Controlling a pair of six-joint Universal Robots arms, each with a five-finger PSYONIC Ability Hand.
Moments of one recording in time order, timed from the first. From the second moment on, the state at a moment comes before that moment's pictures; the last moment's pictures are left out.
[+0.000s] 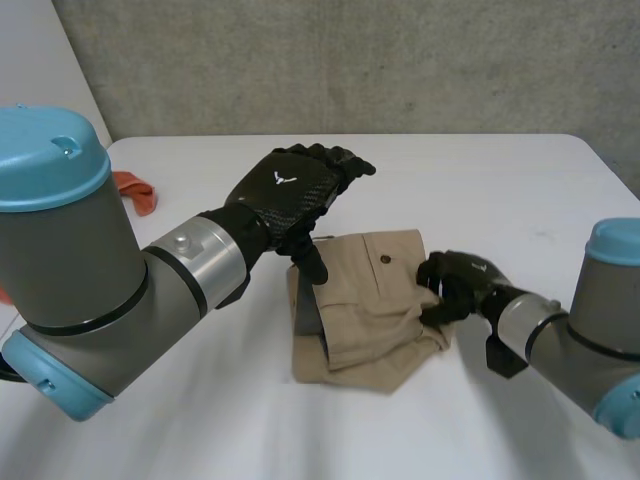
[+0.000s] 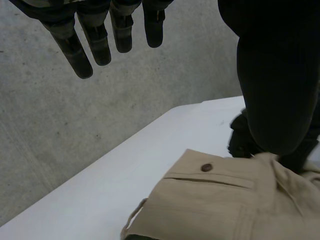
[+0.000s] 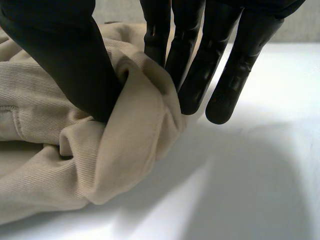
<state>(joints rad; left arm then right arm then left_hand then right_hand) 4.10 -1.86 -1.40 3.15 -1.30 3.28 1.84 -1.08 1.67 -0.17 1.22 3.27 0.18 0.19 0.21 0.20 0.05 0.87 1.16 1.17 1.19 0.90</state>
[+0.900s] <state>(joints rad) 4.10 -1.91 -1.37 3.18 -1.34 3.29 1.33 -0.28 0.21 0.29 1.38 3.08 0.18 0.19 0.21 0.20 0.05 0.90 1.16 1.18 1.19 0.97</state>
